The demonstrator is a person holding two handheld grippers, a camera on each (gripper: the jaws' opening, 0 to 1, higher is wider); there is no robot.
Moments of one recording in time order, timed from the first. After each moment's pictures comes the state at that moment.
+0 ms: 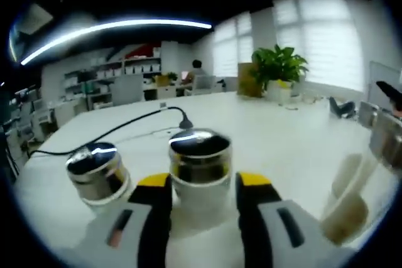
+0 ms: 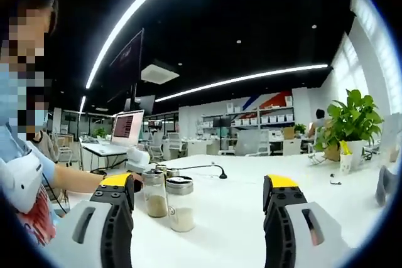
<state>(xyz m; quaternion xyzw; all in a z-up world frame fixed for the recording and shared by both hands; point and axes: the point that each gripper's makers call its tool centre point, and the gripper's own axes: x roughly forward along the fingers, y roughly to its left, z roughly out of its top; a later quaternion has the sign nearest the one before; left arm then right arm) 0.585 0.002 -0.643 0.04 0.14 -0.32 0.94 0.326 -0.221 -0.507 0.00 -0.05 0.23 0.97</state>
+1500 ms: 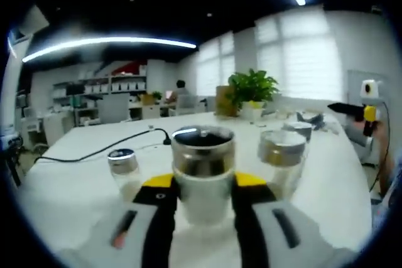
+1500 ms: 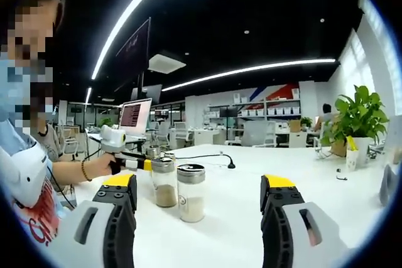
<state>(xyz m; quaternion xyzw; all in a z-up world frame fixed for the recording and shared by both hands) 0.472 0.031 -0.584 0.02 0.06 -0.39 0.92 0.318 -0.196 -0.518 0.00 -0.02 0.27 0.96</state>
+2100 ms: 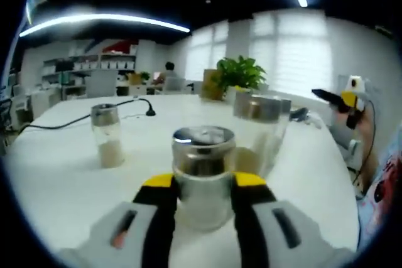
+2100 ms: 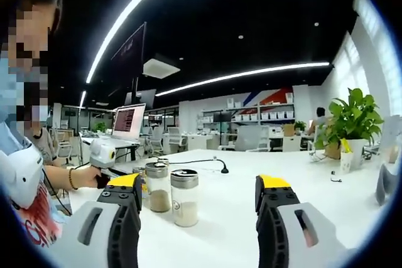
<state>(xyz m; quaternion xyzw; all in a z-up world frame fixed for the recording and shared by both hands) 0.447 0.028 -0.631 0.00 0.12 -0.42 0.90 0.321 -0.206 -0.514 0.00 -0.04 0.24 0.97</state>
